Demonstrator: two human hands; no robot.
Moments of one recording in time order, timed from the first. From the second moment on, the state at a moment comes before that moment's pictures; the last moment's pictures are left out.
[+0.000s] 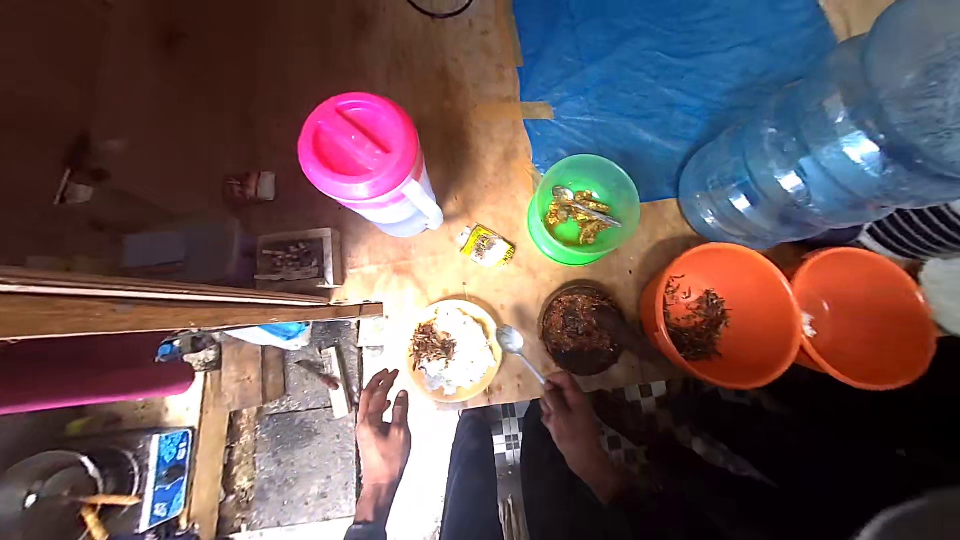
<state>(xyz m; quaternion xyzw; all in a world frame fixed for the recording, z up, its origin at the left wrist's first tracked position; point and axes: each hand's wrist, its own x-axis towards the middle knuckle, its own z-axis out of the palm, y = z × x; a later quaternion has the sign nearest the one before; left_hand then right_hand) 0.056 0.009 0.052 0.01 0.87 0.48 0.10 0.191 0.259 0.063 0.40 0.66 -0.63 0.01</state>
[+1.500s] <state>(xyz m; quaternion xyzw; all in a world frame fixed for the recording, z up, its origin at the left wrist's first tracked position) -0.051 0.182 0.065 0.20 0.89 0.37 0.17 0.185 0.385 0.102 0.32 0.93 -0.13 0.11</state>
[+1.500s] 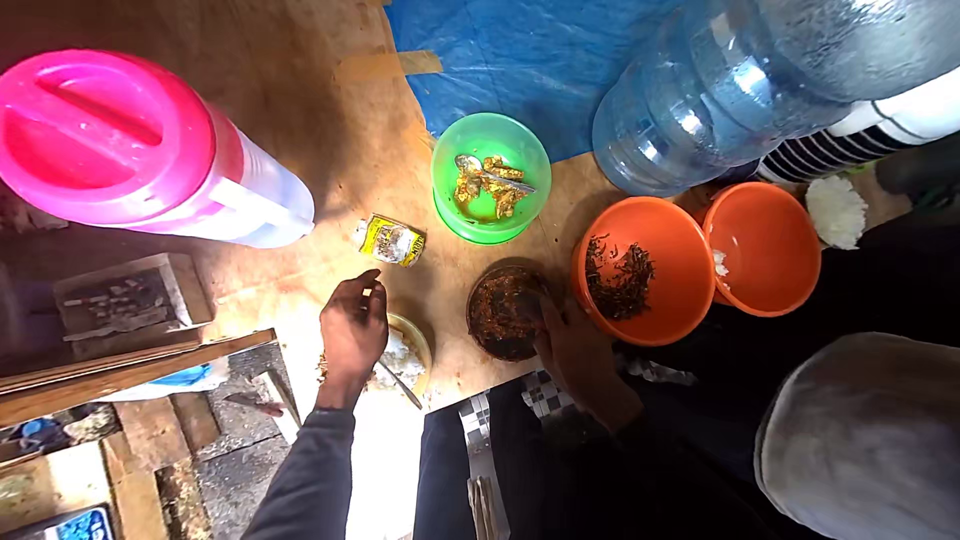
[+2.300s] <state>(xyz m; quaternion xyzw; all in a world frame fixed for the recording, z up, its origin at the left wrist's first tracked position) -0.129 0.235 0.014 0.10 0.94 0.23 0.23 0.236 0.368 0.066 0.35 0.90 -0.22 0.10</state>
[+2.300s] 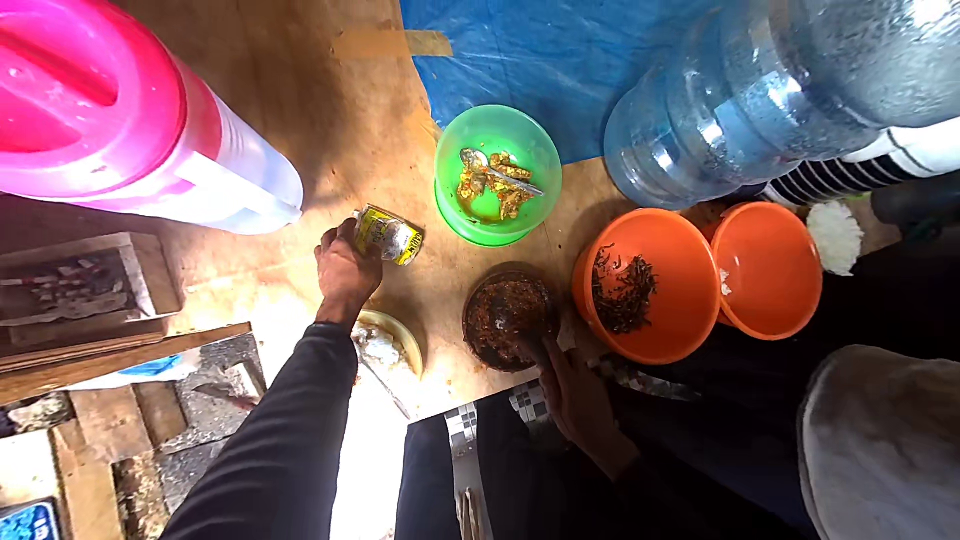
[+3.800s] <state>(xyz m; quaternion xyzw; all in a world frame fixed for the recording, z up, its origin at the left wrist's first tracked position) 0.069 0.269 0.069 0.12 0.85 0.28 0.44 0.204 0.340 0.065 0.54 0.50 -0.67 0.00</state>
